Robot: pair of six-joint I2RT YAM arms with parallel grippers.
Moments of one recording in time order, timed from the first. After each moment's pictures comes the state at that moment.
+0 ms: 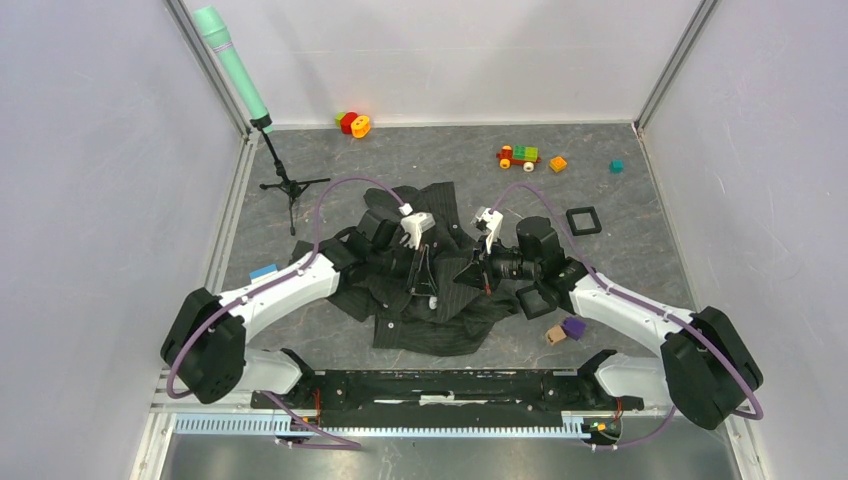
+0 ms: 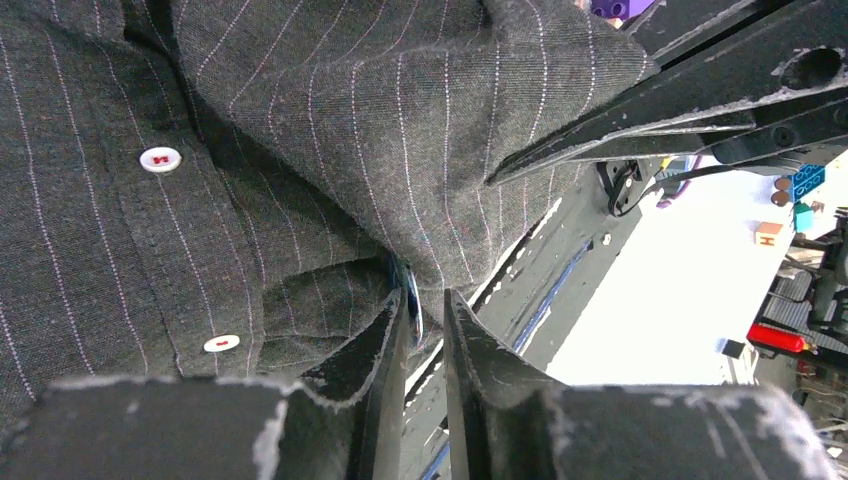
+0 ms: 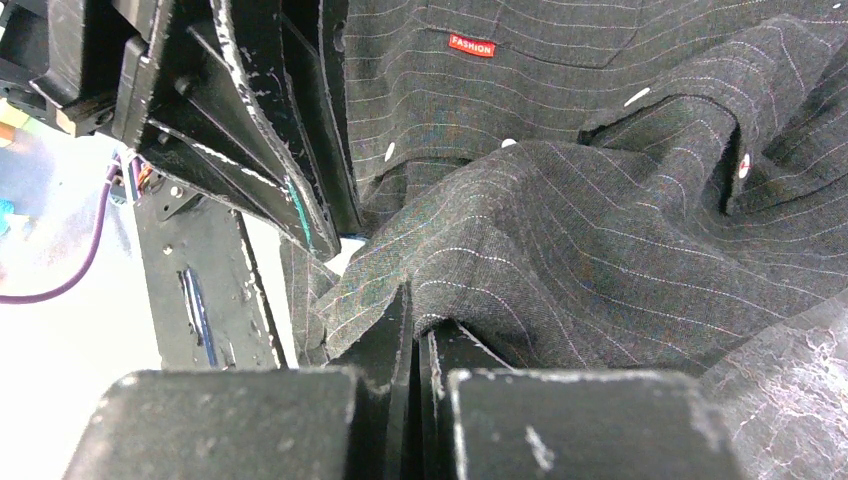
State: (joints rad) left arm -0.69 1.33 0.84 -0.31 0.52 -0.39; right arm 0.60 1.22 0.58 0.18 -0.63 0.15
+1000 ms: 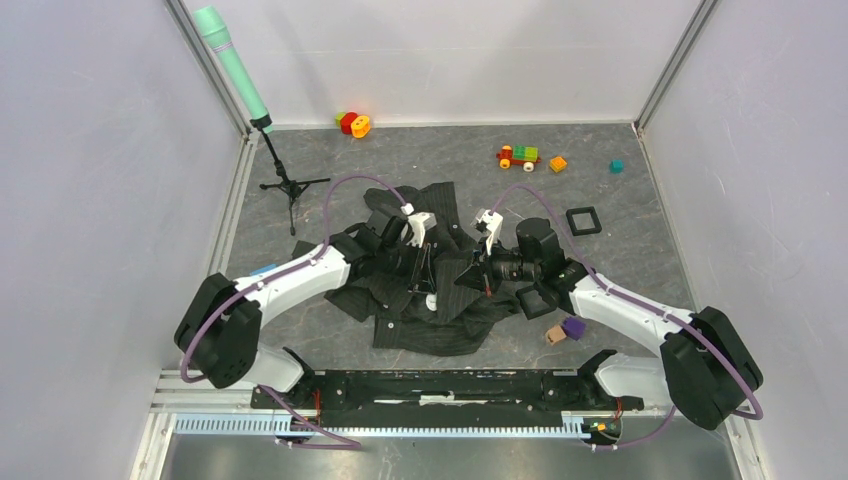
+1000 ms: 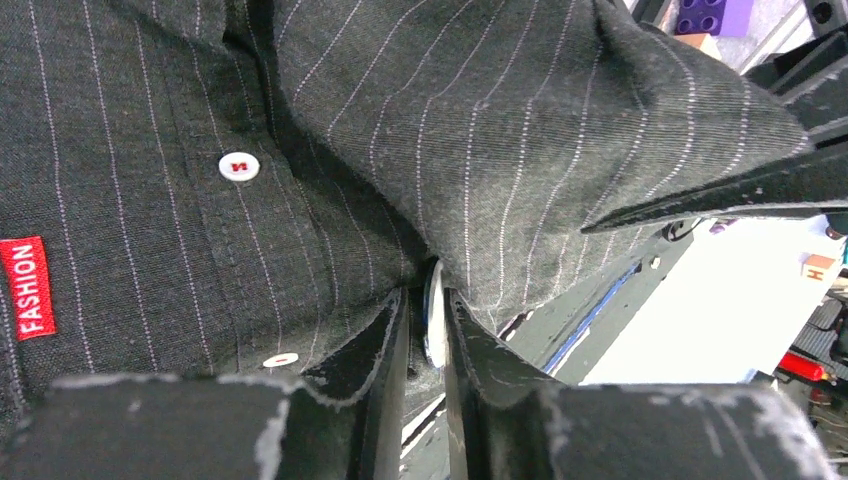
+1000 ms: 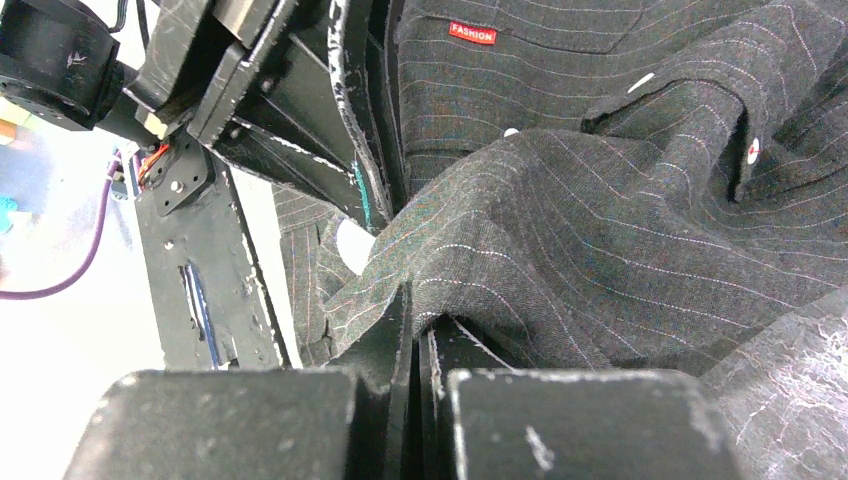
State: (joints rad) left arm -0.69 1.43 0.88 -0.35 0.43 -0.39; right arm 0.60 1.22 0.57 0.17 -0.63 0.16
